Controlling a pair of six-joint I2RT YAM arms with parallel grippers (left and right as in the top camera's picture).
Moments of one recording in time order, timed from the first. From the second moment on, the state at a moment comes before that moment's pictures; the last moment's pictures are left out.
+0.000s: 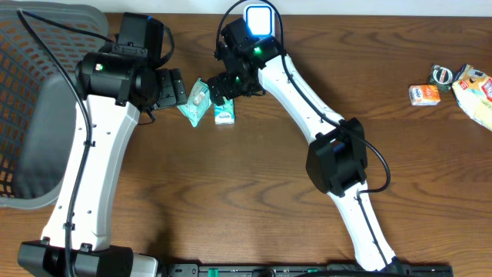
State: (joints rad) left arm -0.17 1.60 1.75 -1.34 -0.21 -0.38; right arm 0.57 2.50 2.38 -1.10 -0.24 0.15
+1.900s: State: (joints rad) left arm -0.17 1.60 1.75 -1.34 -0.21 -0.38; right arm 0.62 2.50 2.38 -1.13 -0.16 0.18
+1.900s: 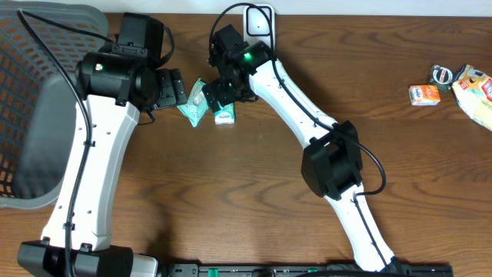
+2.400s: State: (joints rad) left arm -0.17 1.60 1.75 -1.34 -0.21 -0.38; right arm 0.62 2.50 2.38 -1.14 -0.14 0.18
